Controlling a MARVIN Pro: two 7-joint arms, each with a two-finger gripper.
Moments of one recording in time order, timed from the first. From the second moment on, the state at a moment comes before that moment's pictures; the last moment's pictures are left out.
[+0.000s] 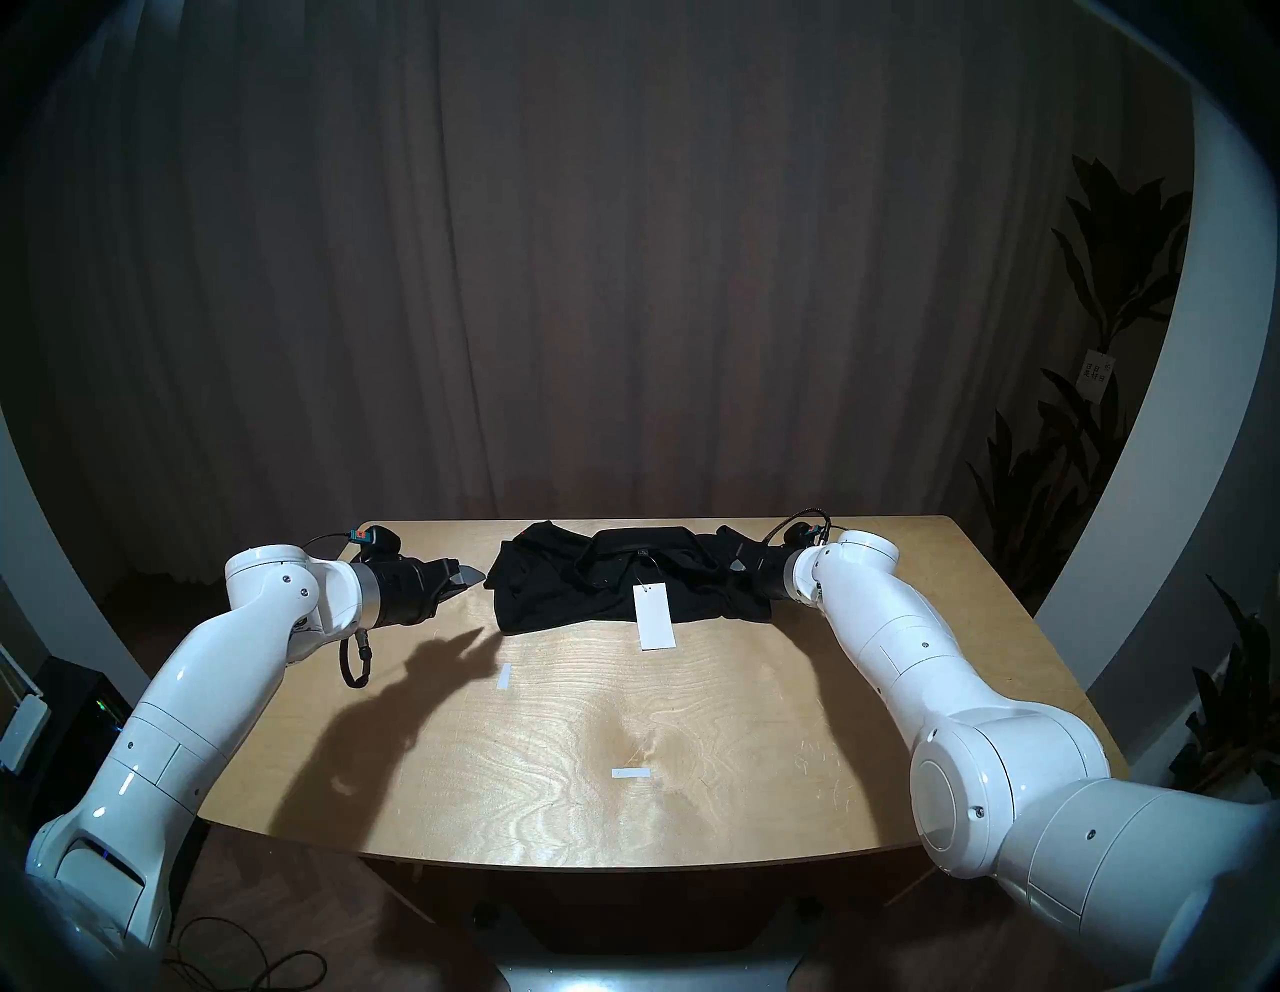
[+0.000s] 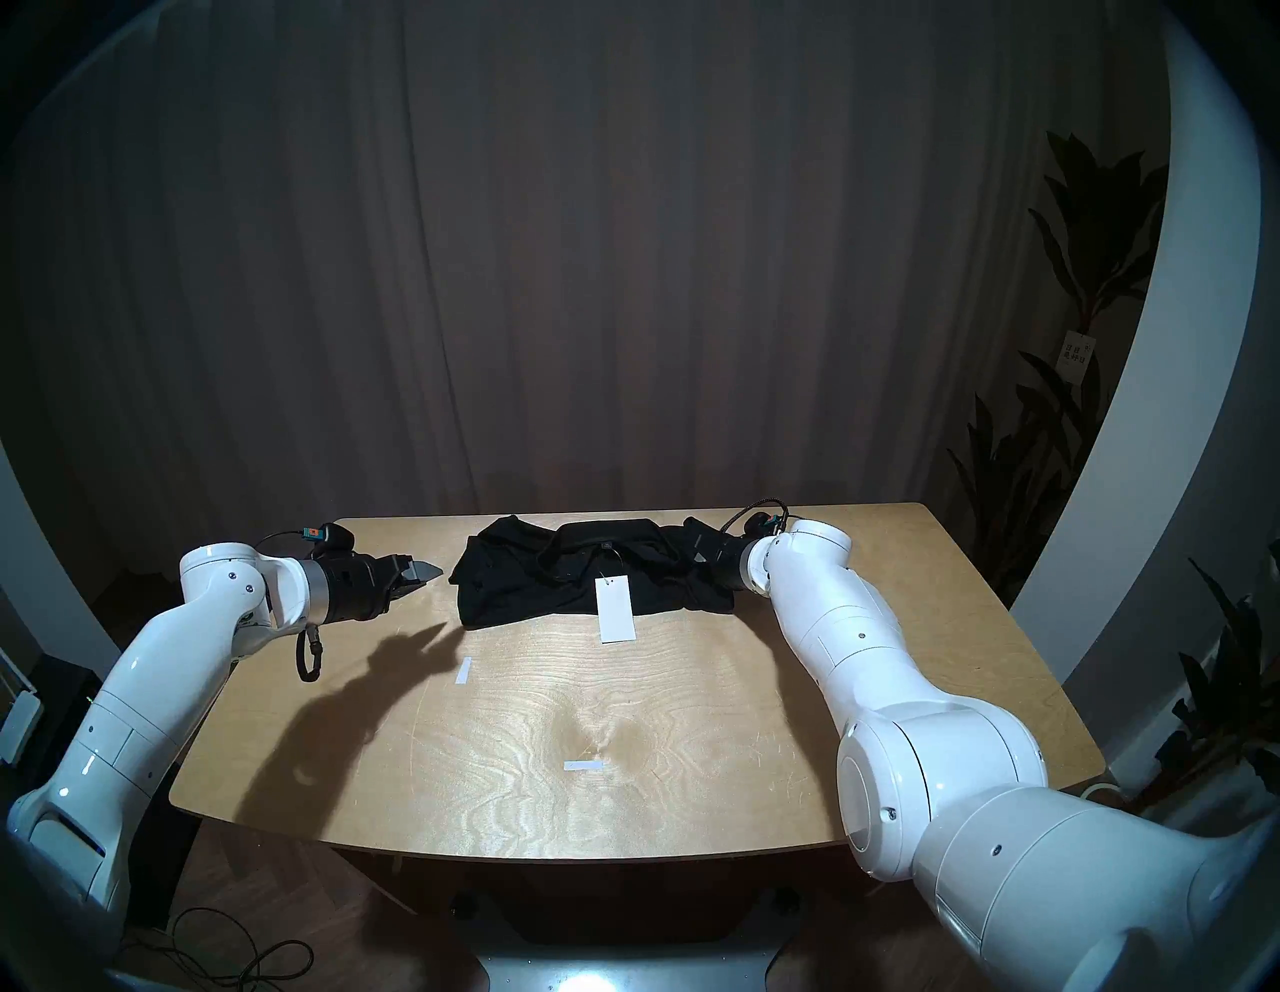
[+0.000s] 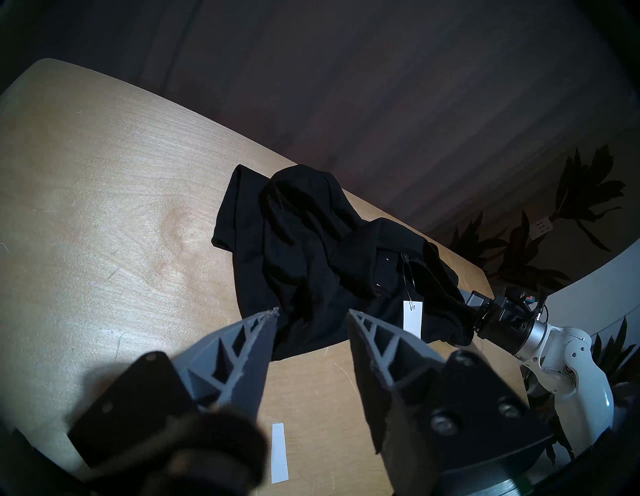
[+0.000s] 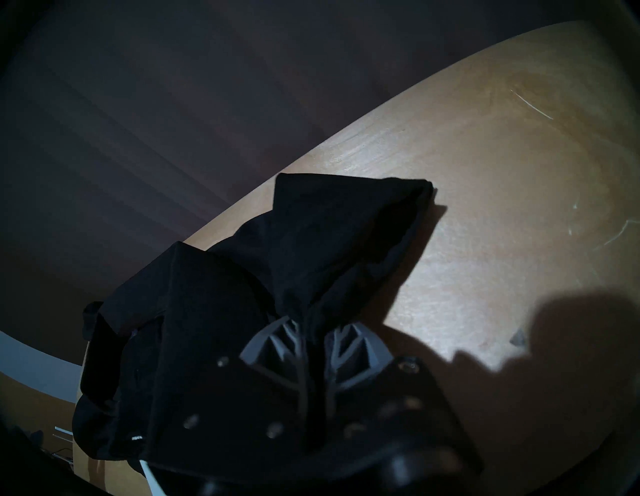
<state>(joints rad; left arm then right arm) 1.35 -0.82 -1.37 -1.51 -1.44 0.74 0.05 -0.85 -1.48 1.54 -0.68 0.62 0.64 0.18</state>
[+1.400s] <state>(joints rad) 1.56 -0.77 -1.50 -1.56 -1.50 0.65 0.02 -0.84 -1.65 1.36 -0.86 0.58 0.67 0.12</state>
